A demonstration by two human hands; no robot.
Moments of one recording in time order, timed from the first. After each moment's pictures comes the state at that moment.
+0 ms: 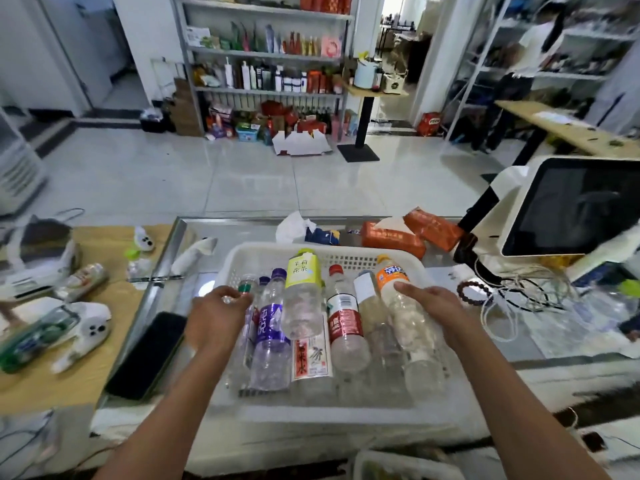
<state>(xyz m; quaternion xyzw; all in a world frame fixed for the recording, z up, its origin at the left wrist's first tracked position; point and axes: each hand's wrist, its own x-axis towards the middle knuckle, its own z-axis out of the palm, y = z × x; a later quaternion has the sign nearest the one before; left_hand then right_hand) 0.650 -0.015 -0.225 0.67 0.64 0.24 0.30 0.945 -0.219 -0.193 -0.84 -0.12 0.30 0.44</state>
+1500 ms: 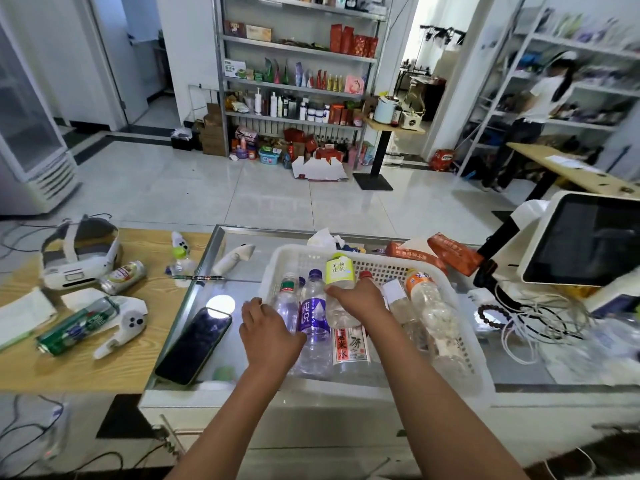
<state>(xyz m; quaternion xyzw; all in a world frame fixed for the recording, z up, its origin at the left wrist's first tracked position) 0.626 -0.059 -0.234 0.77 0.57 0.18 0.21 0.792 -0.095 -0.179 -0.86 -0.28 0.27 0.34</state>
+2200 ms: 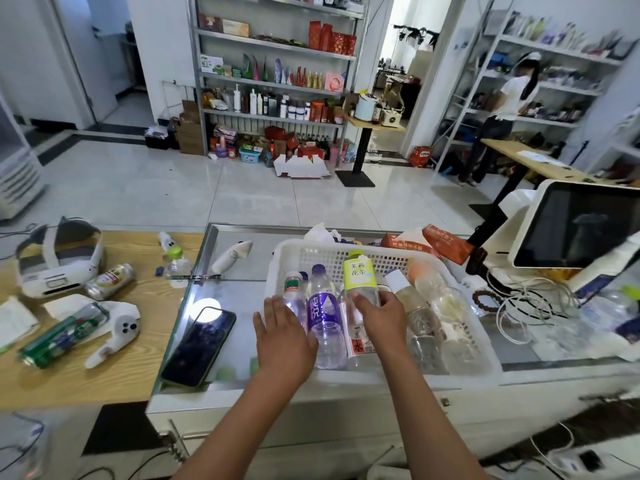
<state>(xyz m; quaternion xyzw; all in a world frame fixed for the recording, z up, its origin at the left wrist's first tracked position) 0.605 -0.067 -0.234 0.88 0.47 0.03 0.11 0.762 -0.135 -0.224 -0.81 -0.17 0.15 0.54</state>
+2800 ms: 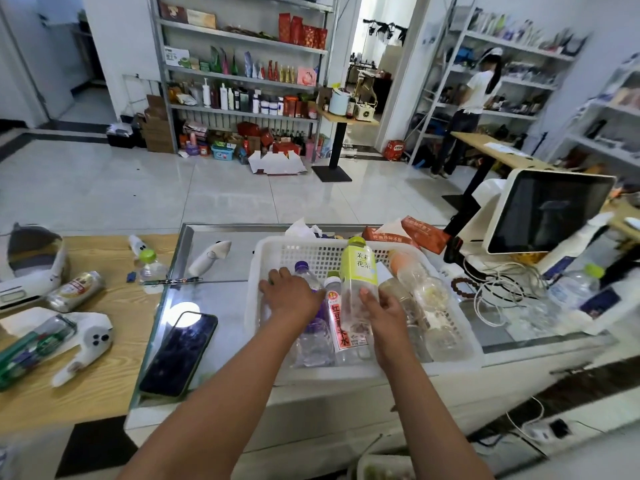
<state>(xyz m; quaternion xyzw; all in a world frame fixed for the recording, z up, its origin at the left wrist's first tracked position) 0.685 -0.014 -0.224 0.88 0.47 -0.01 0.11 0.768 -0.160 -0.234 -0.64 -0.11 0.25 0.72</state>
